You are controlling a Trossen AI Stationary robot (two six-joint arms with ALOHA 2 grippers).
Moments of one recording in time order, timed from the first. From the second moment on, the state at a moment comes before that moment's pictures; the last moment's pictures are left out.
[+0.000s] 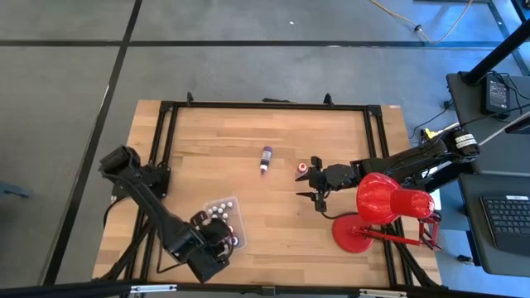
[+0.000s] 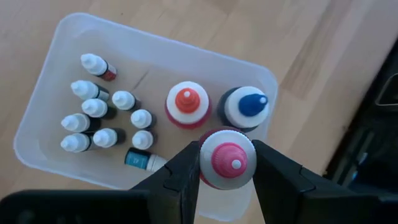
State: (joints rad) left arm -0.79 1.75 1.42 -1.00 -0.43 -1.35; right arm 0.21 1.23 0.58 0.08 0.17 0.04
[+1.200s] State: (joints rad) left arm -0.72 1.85 1.42 -0.89 -0.39 -1.23; right arm 0.21 1.23 0.58 0.08 0.17 0.04
